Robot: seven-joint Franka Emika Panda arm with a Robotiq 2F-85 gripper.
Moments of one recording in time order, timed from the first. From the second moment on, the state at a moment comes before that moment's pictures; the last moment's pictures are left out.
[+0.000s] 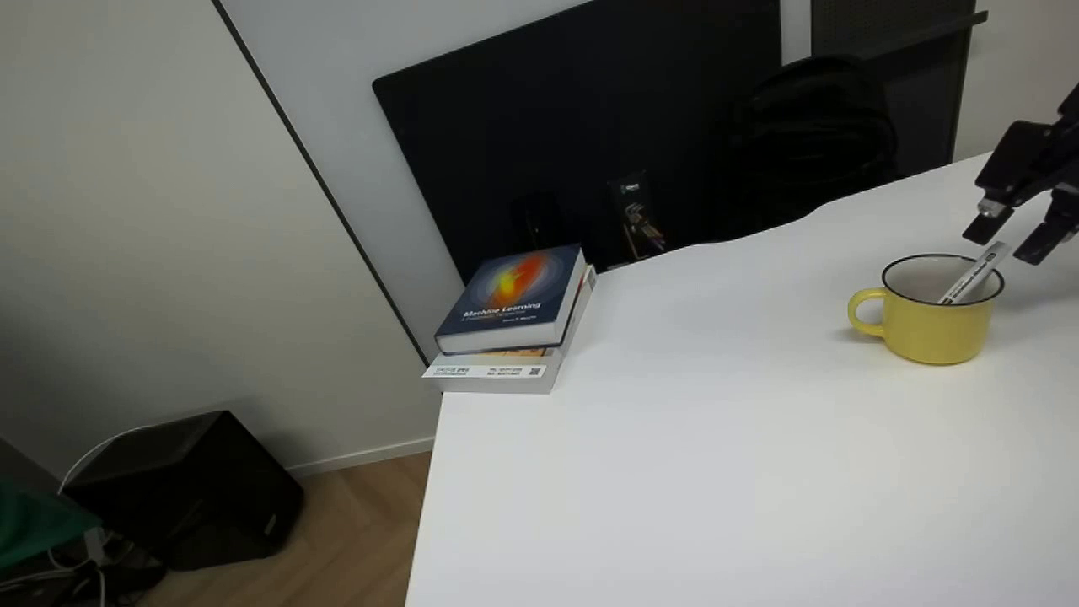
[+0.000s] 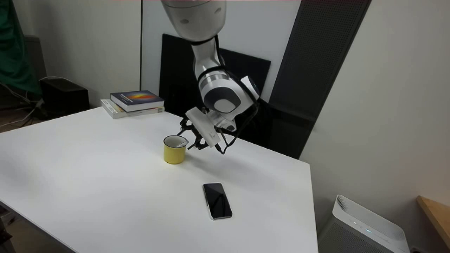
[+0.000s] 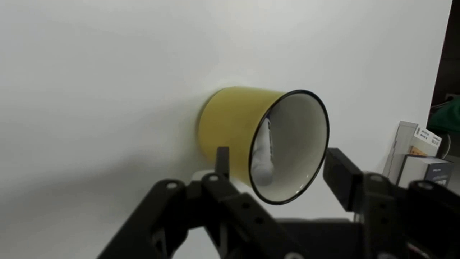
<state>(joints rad) -0.28 0.73 0.15 -1.71 0.67 2.20 -0.60</state>
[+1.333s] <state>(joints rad) -0.26 0.69 0.15 -1.69 0.65 2.14 -0.61</state>
